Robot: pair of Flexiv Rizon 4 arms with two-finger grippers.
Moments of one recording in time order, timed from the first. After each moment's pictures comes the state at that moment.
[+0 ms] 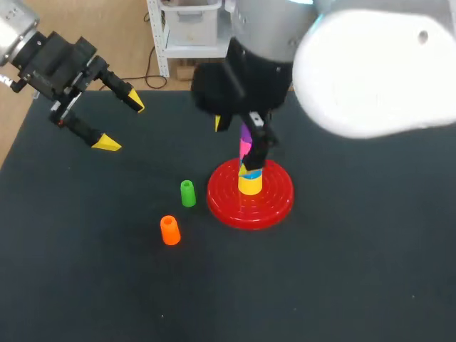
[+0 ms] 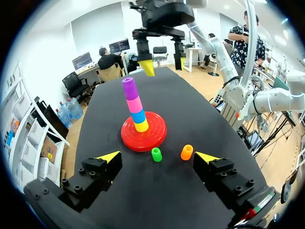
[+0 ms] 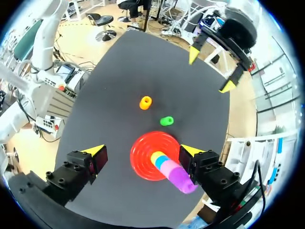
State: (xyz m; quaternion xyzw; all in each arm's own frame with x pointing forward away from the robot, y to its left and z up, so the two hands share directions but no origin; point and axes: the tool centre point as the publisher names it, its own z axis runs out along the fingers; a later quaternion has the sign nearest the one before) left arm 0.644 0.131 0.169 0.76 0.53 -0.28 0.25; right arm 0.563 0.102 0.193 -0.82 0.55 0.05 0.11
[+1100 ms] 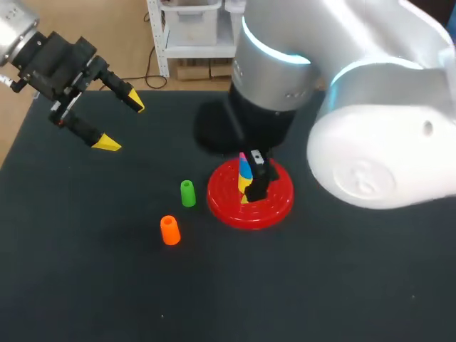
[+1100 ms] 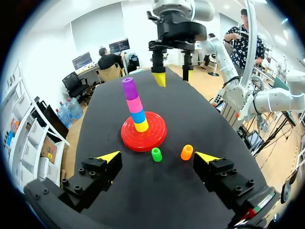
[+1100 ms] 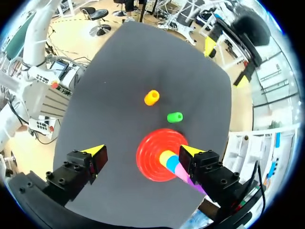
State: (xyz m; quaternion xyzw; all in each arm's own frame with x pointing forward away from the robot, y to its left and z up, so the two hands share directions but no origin) left arm 0.644 0.131 0.169 0.76 0.53 -0.28 0.25; right arm 0.541 0.096 0.163 -0.81 0.57 0.02 0.12
